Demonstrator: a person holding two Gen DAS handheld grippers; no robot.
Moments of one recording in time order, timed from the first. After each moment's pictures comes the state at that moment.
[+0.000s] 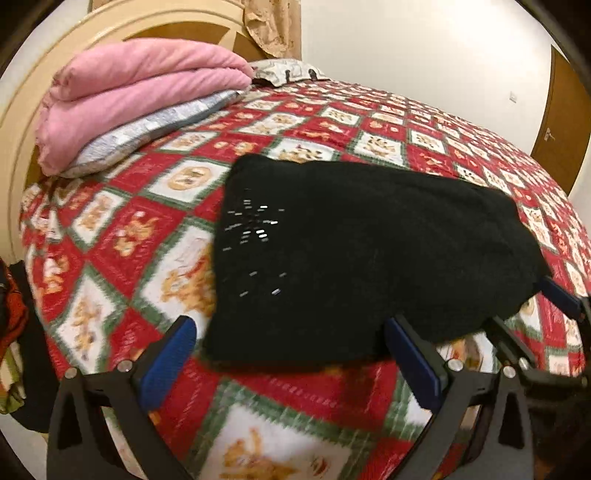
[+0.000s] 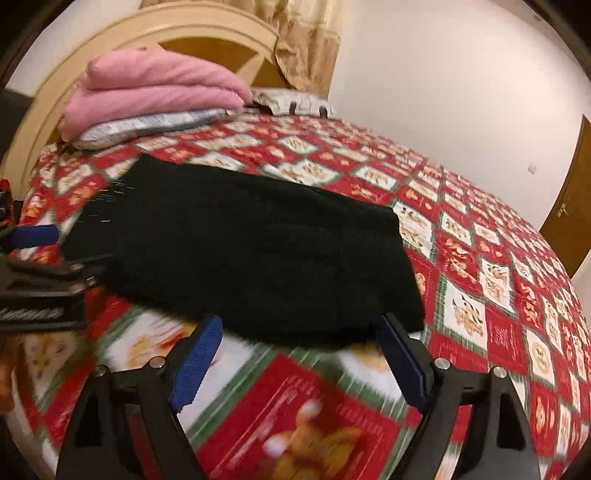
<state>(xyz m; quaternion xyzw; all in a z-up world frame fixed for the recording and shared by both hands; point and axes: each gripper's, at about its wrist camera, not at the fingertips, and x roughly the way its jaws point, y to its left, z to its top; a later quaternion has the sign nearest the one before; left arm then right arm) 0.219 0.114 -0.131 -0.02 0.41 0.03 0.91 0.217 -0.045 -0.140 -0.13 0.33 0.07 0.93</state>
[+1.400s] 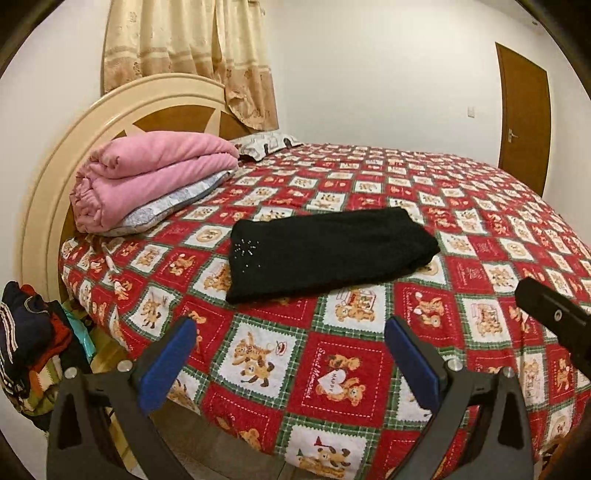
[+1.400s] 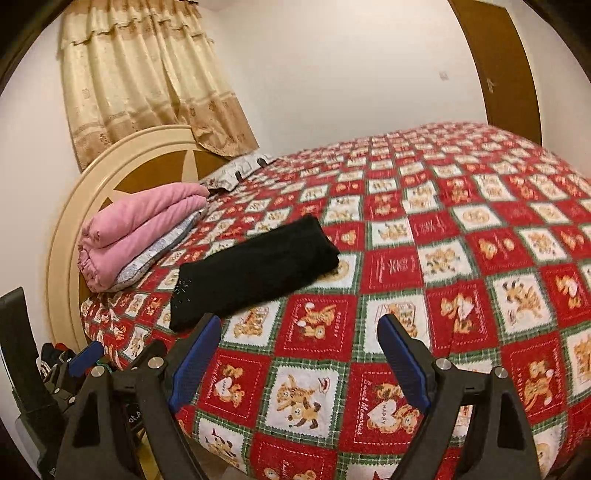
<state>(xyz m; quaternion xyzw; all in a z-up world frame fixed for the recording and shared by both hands) 0.069 0.071 -0.061 0.03 0.29 0.00 0.96 0.045 -0.111 -0.053 0.16 0.28 0.01 0.95</state>
